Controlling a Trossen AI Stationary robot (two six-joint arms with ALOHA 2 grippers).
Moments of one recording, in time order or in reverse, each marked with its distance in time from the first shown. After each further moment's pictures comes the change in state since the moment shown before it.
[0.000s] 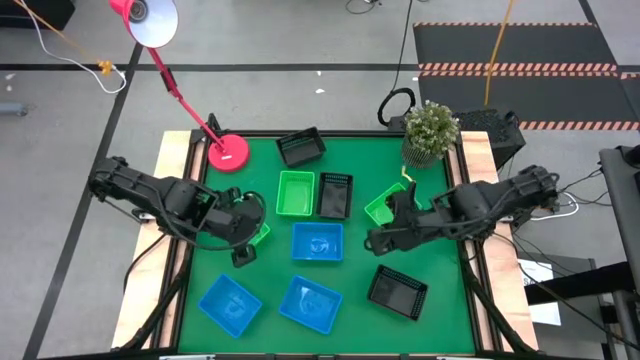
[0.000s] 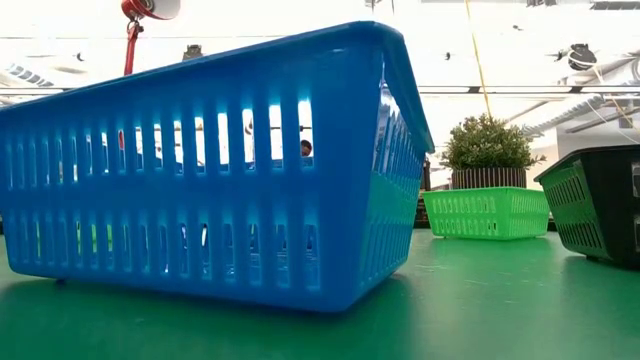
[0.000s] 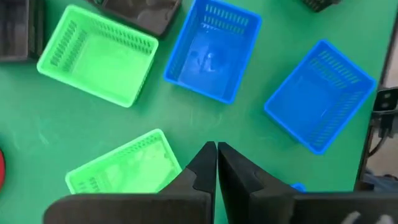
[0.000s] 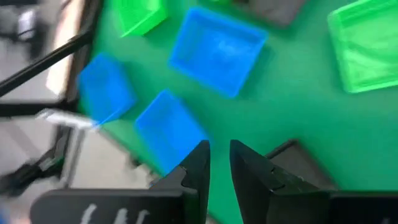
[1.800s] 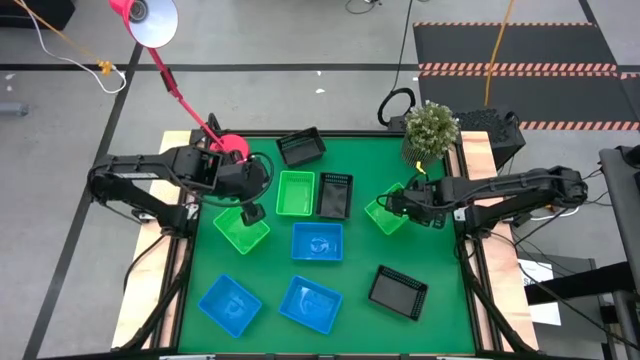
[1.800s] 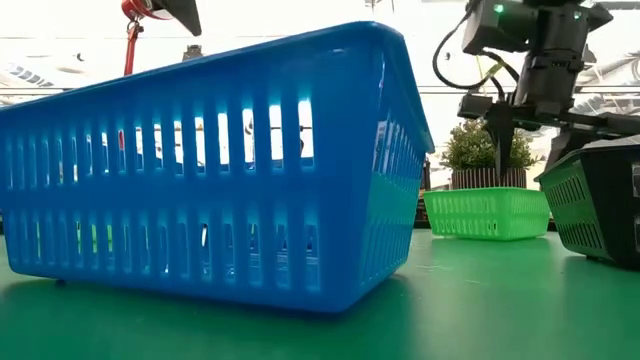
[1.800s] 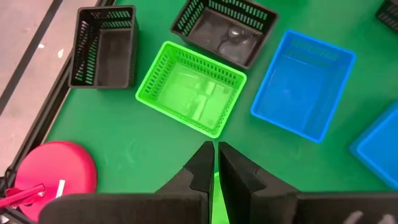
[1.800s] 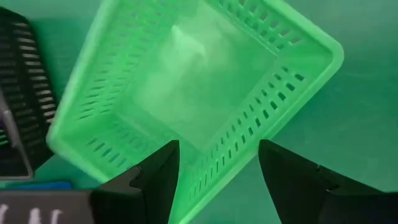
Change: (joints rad) left arm 0.322 -0.024 0.000 0.000 -0.057 0.268; right arm -0.405 -0.343 -1.063 0.448 -0.090 0.281
